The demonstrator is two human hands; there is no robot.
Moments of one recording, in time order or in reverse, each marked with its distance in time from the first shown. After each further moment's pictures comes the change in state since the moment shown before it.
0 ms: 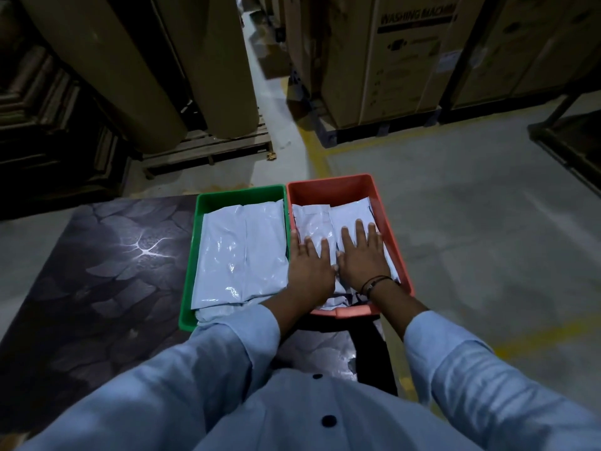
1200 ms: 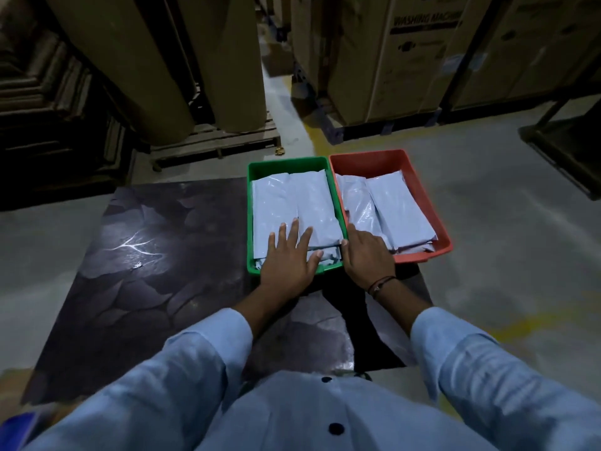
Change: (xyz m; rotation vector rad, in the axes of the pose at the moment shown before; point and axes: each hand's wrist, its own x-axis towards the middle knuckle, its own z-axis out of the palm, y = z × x) left_hand -0.097 -0.172 0.076 -0.472 0.233 0.018; right_hand -0.057 -0.142 0.012 0.069 0.358 -0.067
